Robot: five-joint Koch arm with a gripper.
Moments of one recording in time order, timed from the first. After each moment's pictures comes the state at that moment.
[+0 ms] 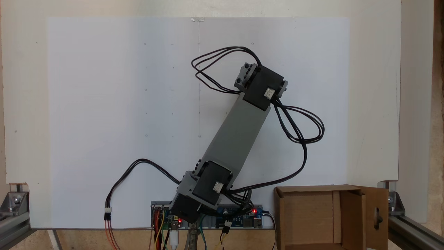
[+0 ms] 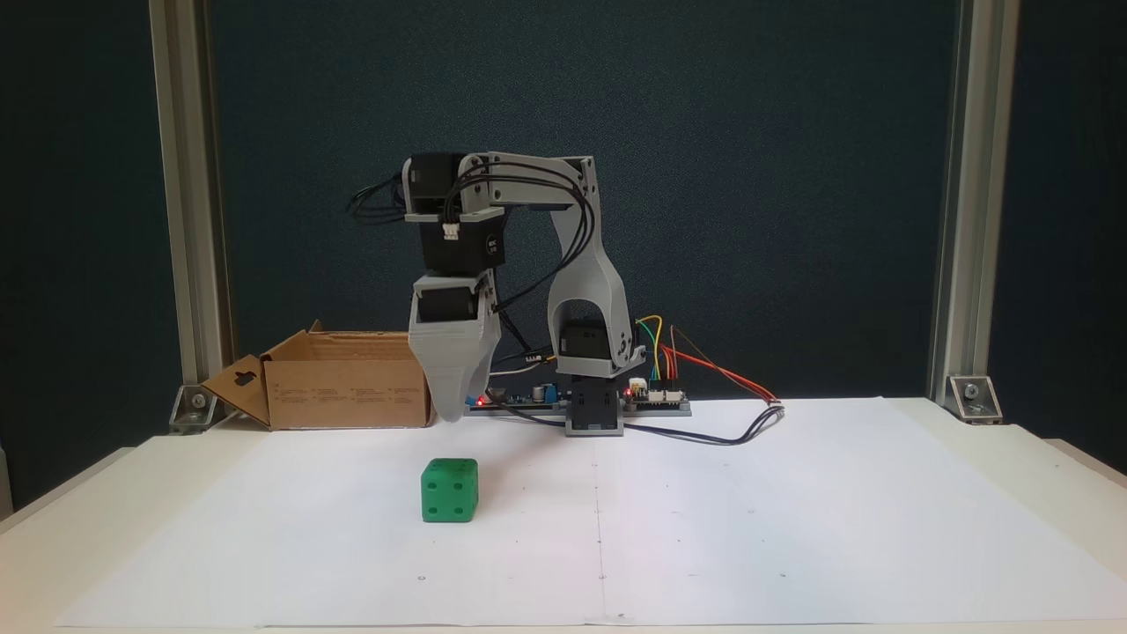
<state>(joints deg) 28.4 71.2 67.9 73.5 -24.6</state>
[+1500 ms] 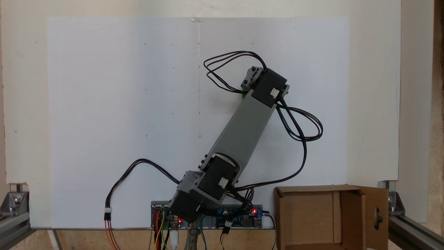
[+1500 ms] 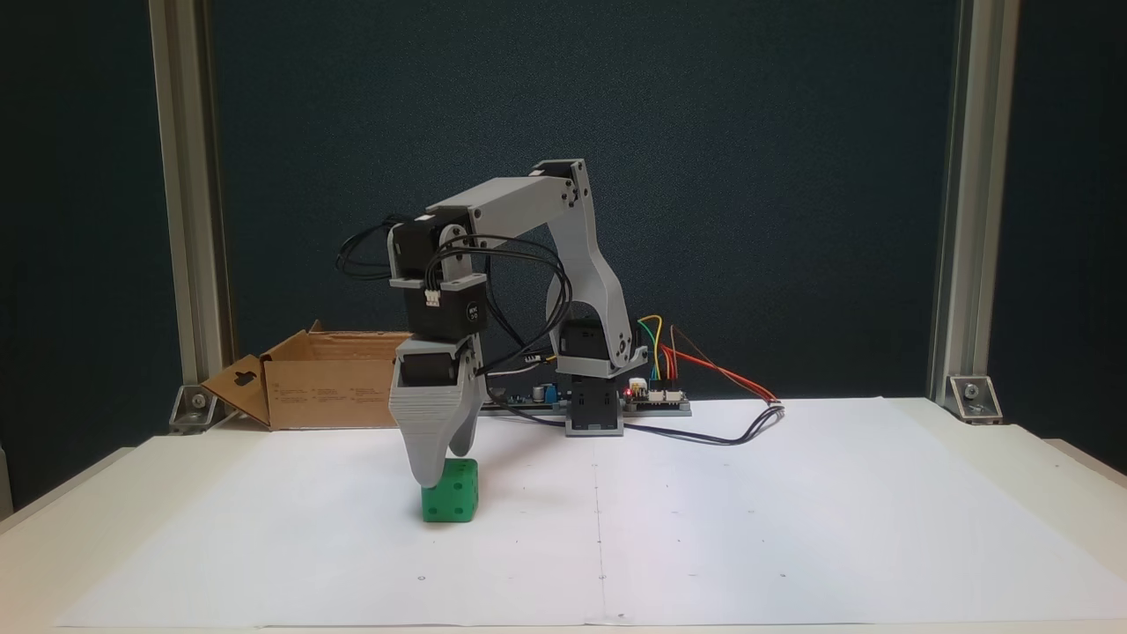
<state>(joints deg) 31.6 68.3 80.7 56.2 -24.6</state>
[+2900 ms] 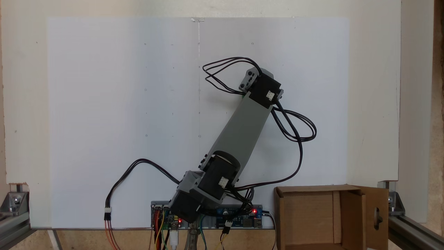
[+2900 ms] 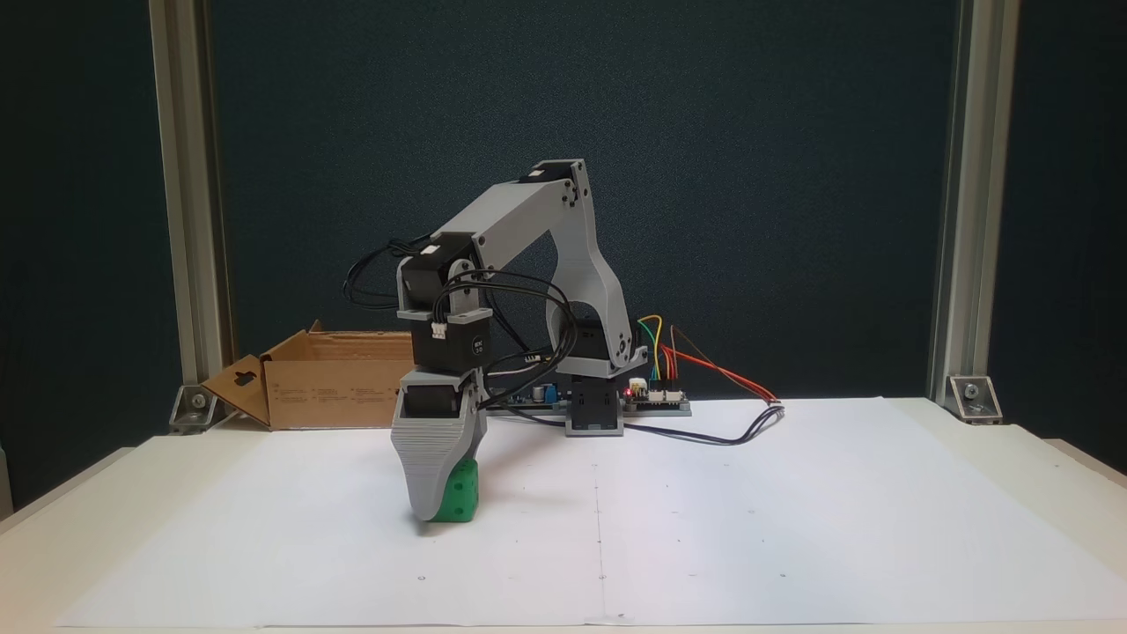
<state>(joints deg) 31.5 68.0 89.9 42.6 -24.6</state>
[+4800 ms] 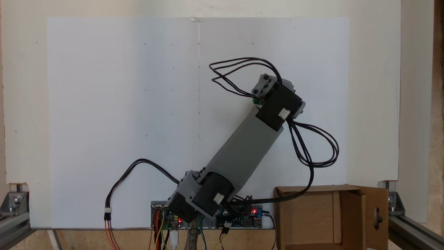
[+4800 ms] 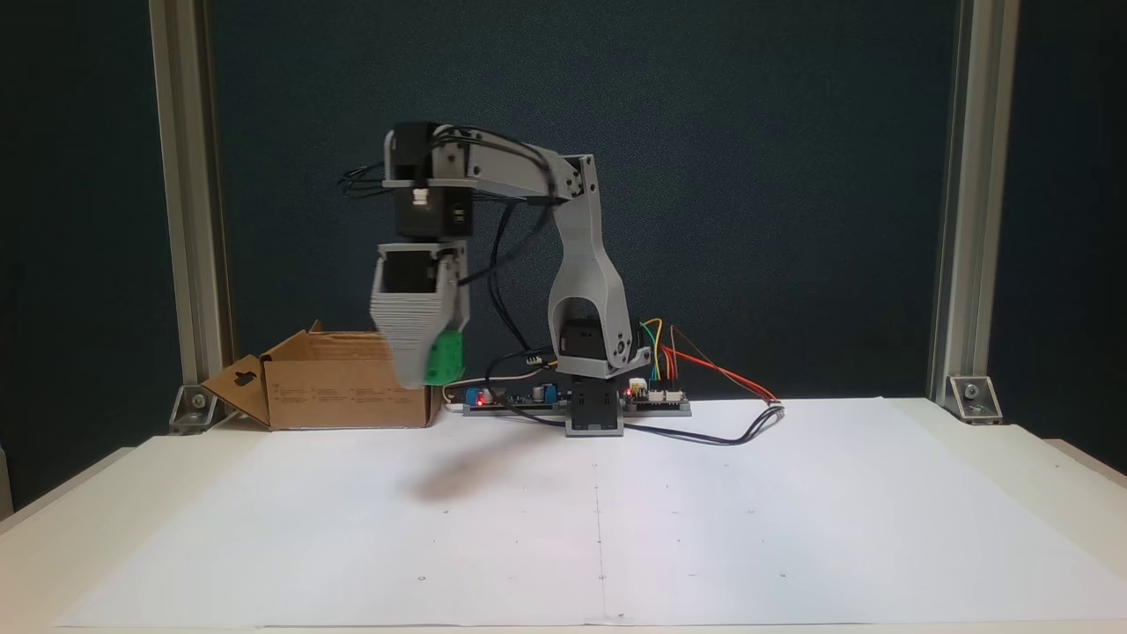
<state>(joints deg) 38.1 75.1 63.7 70.6 -24.4</state>
